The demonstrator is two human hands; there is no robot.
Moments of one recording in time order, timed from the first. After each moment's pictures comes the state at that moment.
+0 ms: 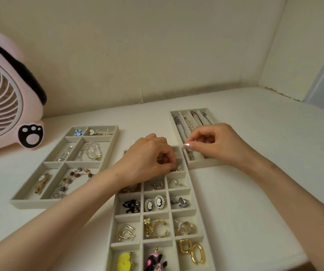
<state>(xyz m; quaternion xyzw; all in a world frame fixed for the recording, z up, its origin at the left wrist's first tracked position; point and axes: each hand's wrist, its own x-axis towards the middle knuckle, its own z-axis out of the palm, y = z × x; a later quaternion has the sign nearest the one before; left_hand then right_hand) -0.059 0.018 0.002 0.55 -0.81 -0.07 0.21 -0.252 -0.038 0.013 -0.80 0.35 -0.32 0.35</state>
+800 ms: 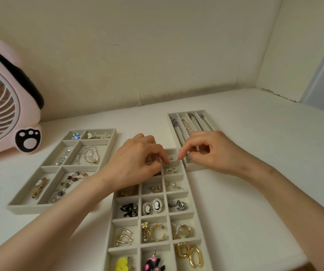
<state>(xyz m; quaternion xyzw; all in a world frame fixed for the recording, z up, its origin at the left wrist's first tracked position) -0.045 0.025 0.005 0.56 -0.80 -0.05 0.22 -0.251 -0.027 0.018 -0.86 0.33 -0.26 0.29</state>
